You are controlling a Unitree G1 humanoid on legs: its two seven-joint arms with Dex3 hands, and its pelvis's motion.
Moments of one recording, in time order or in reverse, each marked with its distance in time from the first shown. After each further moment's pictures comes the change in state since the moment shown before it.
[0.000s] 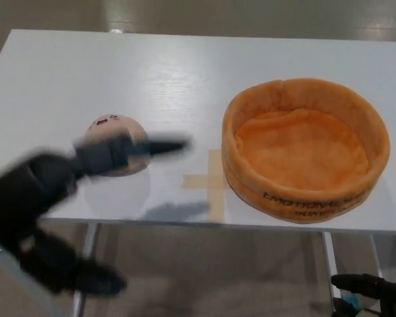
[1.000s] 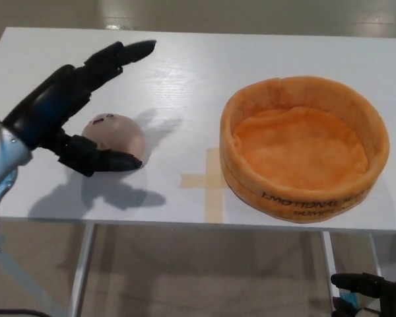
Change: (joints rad) left_arm -0.466 -0.027 -0.244 0.764 0.503 -0.025 0.302; right_arm -0.001 0.000 0.002 0.000 0.000 0.000 0.000
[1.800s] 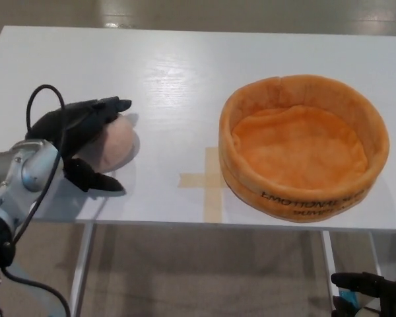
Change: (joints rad) left_arm -0.267 -0.038 -0.389 0.633 0.348 0.038 0.378; right_arm -0.002 0.000 -0.004 0.000 0.001 0.000 0.001
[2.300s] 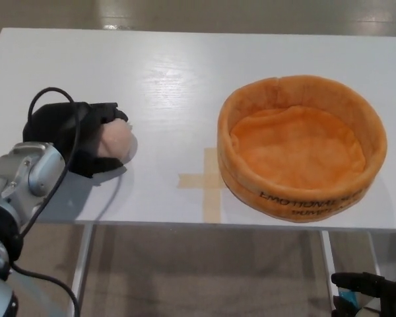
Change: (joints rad) left_arm -0.055 -0.047 -0.032 0.174 0.096 -0.075 0.212; right_arm 0.000 0.000 -0.007 0.001 0.003 0.000 0.008
